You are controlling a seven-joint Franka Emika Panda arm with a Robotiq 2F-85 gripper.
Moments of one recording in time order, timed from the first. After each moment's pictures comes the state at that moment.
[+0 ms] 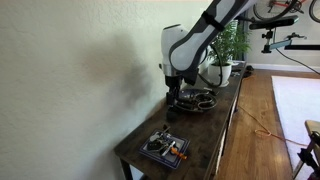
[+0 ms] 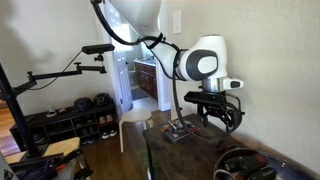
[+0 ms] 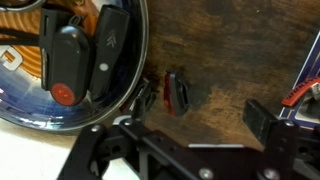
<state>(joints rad) -0.03 0.58 -0.05 -1.83 -0.14 2.51 -0.20</state>
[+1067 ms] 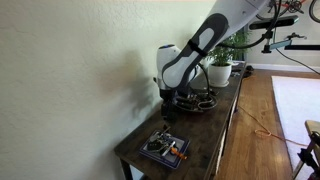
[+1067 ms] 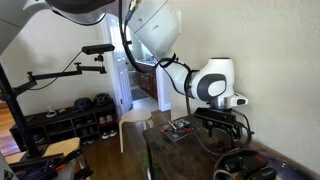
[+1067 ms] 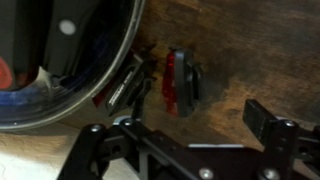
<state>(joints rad) -0.10 0.81 0.02 -1.63 -0.13 2.55 -0.32</state>
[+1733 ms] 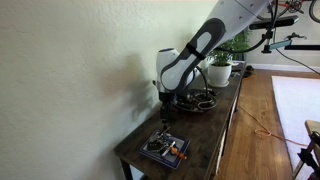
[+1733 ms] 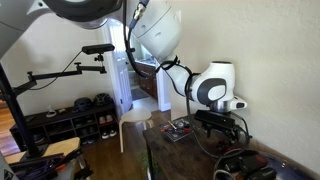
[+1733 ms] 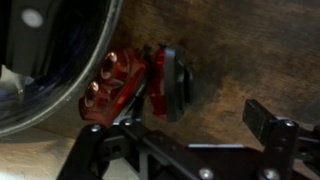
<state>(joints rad) -0.12 0.85 0.06 -1.60 -0.11 2.55 -0.35</state>
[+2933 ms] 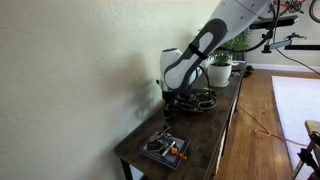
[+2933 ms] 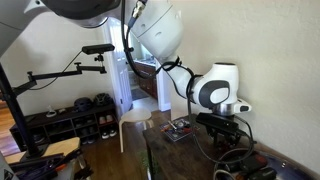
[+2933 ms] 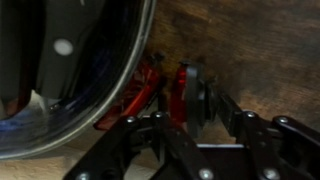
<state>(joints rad) -0.14 0.84 0.05 -1.62 -0.11 2.56 -0.35</state>
